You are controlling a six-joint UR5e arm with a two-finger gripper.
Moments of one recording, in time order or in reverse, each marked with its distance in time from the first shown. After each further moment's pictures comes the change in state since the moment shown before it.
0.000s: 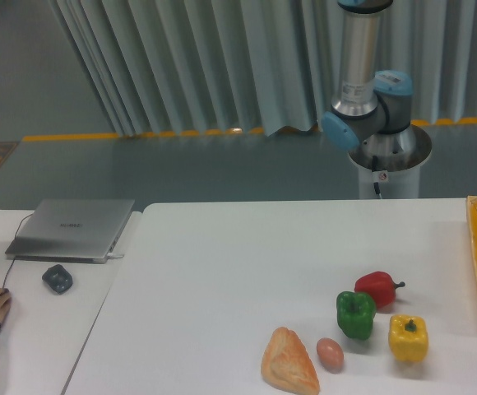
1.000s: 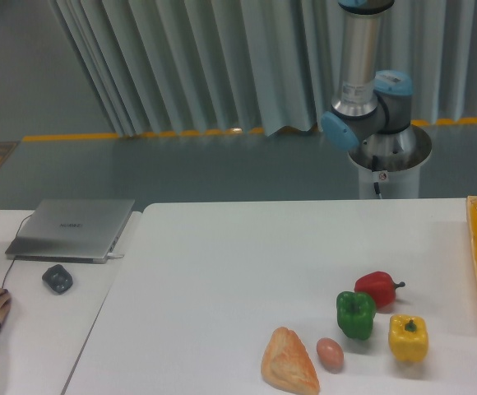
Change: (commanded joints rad) arm -0.017 -0.017 -0.071 0.080 -0.012 -0.093
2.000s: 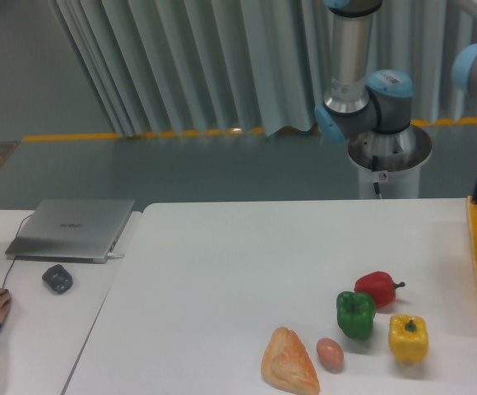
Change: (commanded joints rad) arm -0.333 -0.067 0.094 0.086 -0.021 -0.825
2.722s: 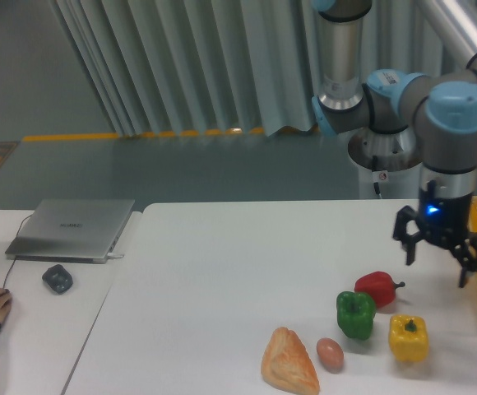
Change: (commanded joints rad) arm -0.190 -0.044 0.020 0.091 0.003 -0.327
